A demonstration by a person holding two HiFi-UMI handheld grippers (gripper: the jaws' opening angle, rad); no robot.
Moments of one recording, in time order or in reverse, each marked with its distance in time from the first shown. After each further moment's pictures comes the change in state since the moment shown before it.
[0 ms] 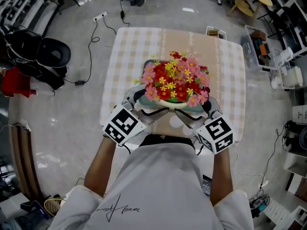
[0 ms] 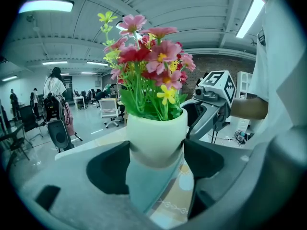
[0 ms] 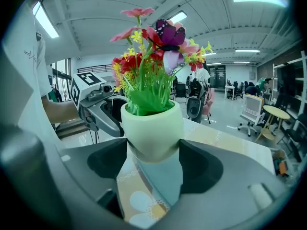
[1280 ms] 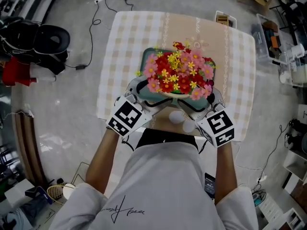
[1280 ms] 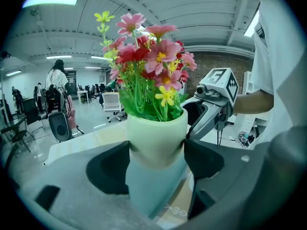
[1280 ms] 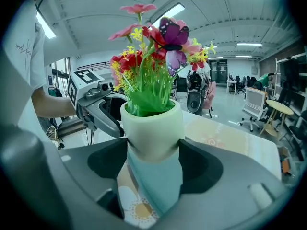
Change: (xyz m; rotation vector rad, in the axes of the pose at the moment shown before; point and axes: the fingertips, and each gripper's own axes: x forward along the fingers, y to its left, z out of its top) left arm 0.051 0.029 -0.029 -0.052 0.039 0.029; right arm 0.037 -0.044 -0.030 0.015 0.053 0.024
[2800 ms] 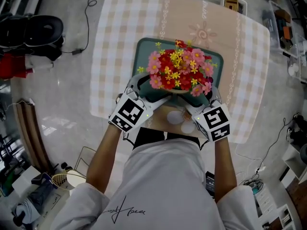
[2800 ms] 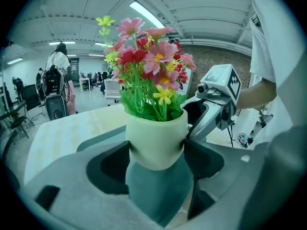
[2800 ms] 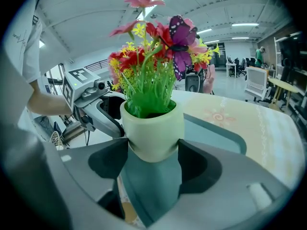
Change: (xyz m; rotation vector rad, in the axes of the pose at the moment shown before) left arm 0.067 0.029 -0.068 -0.091 0.102 -0.007; right arm 0.062 -0.041 -0.070 0.117 0.110 0.054
